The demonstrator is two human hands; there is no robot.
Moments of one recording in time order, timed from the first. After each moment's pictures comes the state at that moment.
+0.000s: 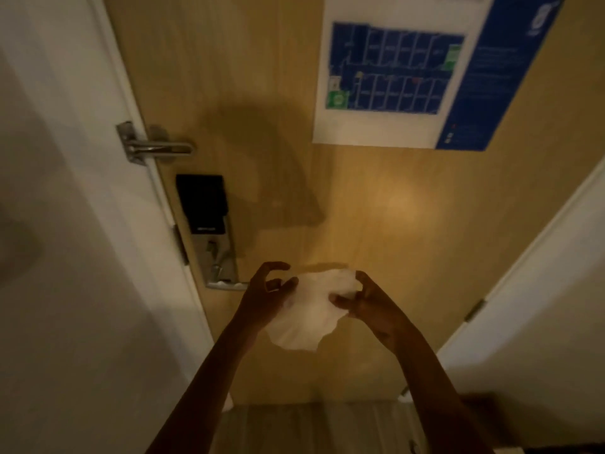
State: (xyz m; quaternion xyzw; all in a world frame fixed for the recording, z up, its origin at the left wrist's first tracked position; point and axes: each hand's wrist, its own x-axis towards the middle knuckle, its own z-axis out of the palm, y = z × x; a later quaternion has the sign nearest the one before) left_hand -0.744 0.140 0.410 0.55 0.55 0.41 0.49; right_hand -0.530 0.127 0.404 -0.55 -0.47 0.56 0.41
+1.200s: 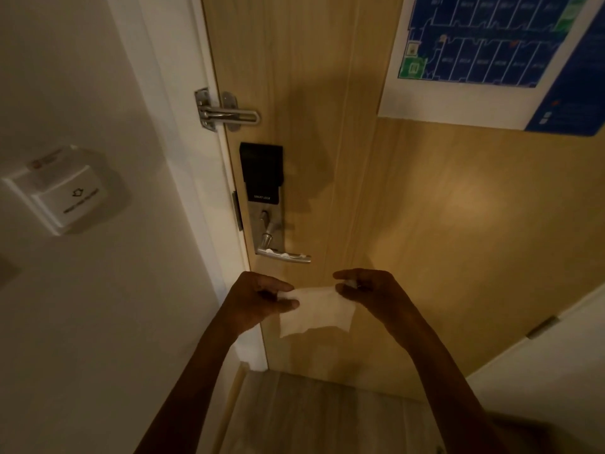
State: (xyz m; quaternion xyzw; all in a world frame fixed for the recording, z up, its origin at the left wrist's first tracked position) left_hand -0.818 0.083 0.401 0.54 0.63 0.36 0.42; right_hand -0.581 0.119 0.408 -0.52 -0.61 0.50 0.32
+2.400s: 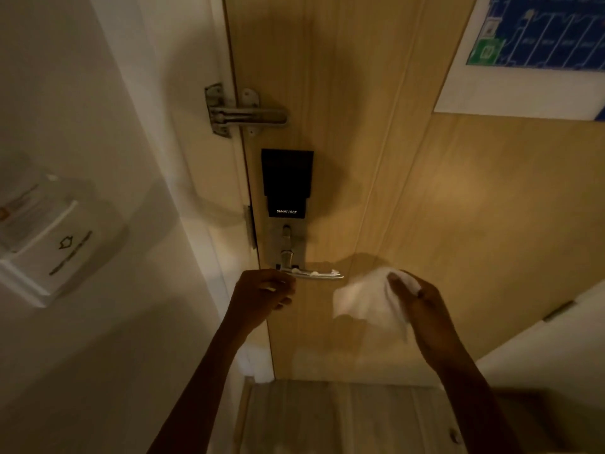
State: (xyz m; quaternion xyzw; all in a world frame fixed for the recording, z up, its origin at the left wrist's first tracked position) left_hand -0.897 0.163 0.368 0.53 0.57 0.42 0.46; right_hand -0.624 0.131 0.377 -0.55 -0.48 0.47 0.50
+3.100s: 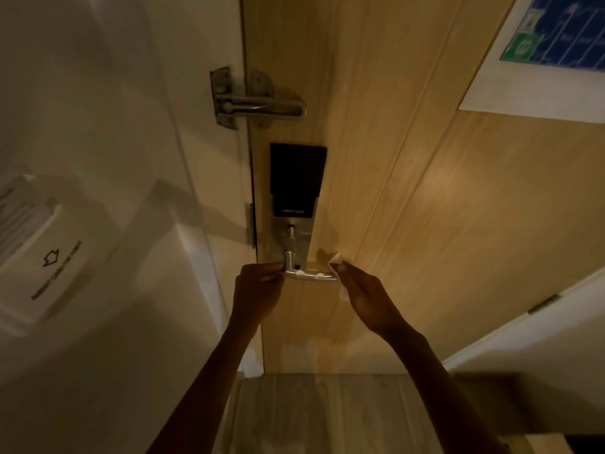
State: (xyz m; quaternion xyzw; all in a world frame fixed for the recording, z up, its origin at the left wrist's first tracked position) left_hand -0.905 0.199 0.348 0.58 0.63 0.42 0.30; right_hand -0.698 0.178 0.367 -0.56 -0.67 0.34 0.36
